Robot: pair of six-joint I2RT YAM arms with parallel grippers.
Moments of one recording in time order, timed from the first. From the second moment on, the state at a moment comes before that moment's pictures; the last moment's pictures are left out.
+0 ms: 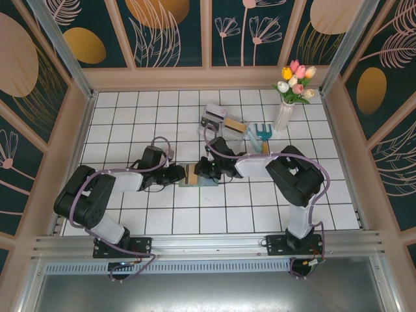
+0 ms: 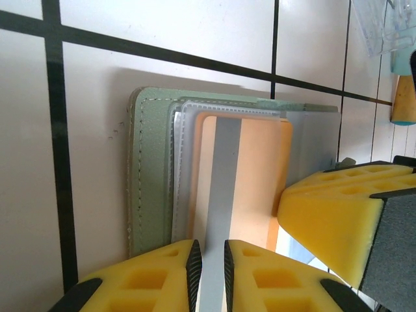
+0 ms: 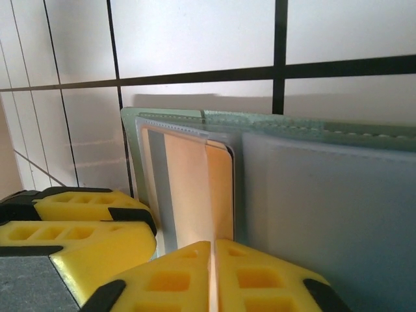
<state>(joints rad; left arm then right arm) -0.40 1.58 0.52 0.19 0.52 -0.75 0.78 1.88 0.96 0.08 -0.40 0.97</state>
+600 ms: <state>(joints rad) -0.40 1.57 0.51 0.20 0.51 -0.75 0.78 1.88 0.97 0.03 -0.37 0.95</state>
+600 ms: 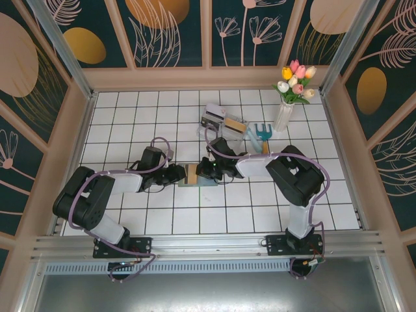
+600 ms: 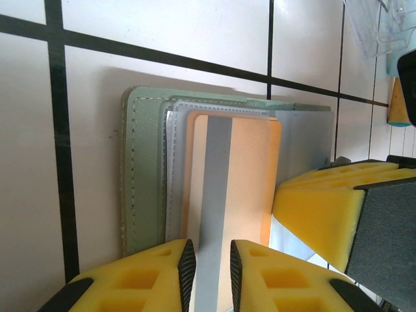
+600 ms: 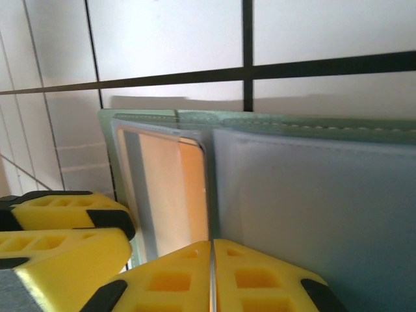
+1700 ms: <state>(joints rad) -0.40 1.56 0.51 0.19 0.50 -0.75 0.78 1.90 1.02 -0.05 -0.33 0.91</state>
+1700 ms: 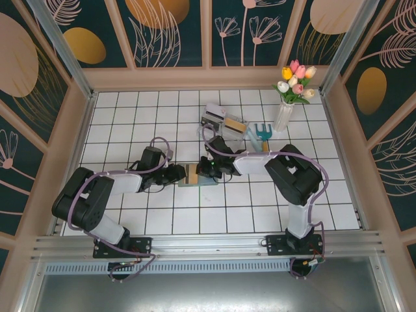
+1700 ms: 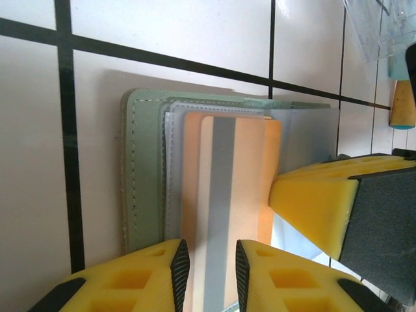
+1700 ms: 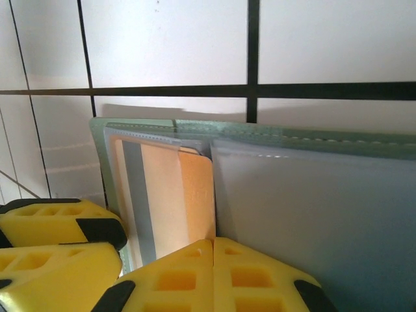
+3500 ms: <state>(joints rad) -0.42 1.62 0.62 0.14 0.53 -0.74 0.78 1.87 1.04 -0.14 -0.29 0.88</state>
